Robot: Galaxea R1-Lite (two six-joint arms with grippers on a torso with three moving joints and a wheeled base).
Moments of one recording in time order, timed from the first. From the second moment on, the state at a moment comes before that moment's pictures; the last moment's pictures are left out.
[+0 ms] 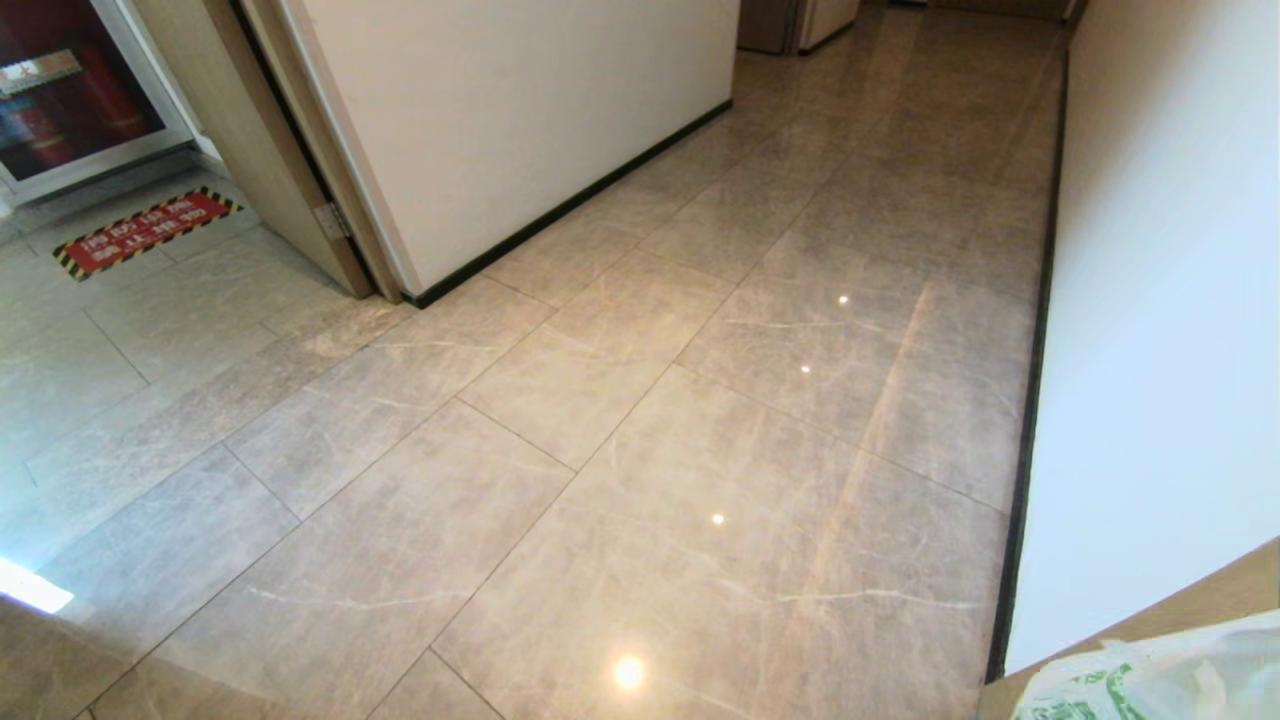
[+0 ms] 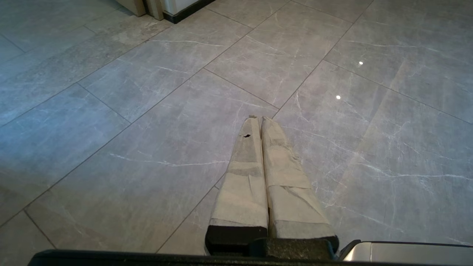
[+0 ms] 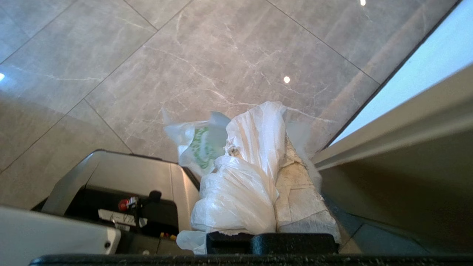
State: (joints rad) left arm 0.00 0.00 0.00 0.00 0.00 -0.02; right arm 0.19 0.61 -0.81 0.55 0.00 0.01
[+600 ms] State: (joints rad) left arm 0.00 0.00 0.00 0.00 0.00 -0.02; right arm 0.18 1.12 -0.85 0.29 -0.14 0.08
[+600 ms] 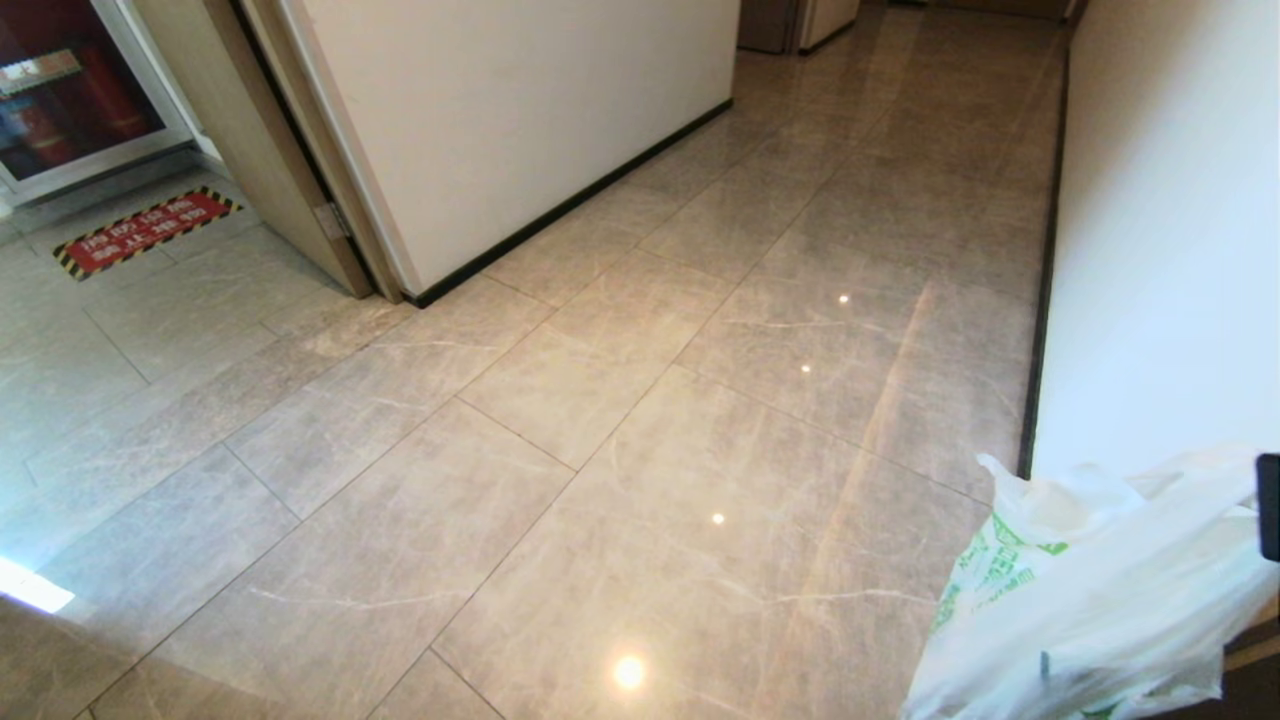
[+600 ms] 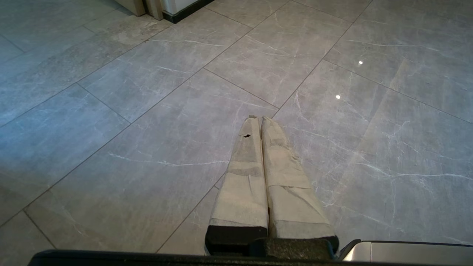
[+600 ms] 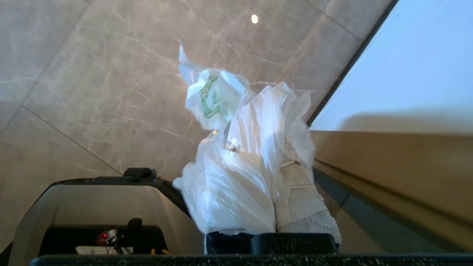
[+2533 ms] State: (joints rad) left arm 0.00 0.00 0.00 0.00 0.00 -0.02; right arm 0.17 2.22 -0.83 -0.77 -0.15 -0.11
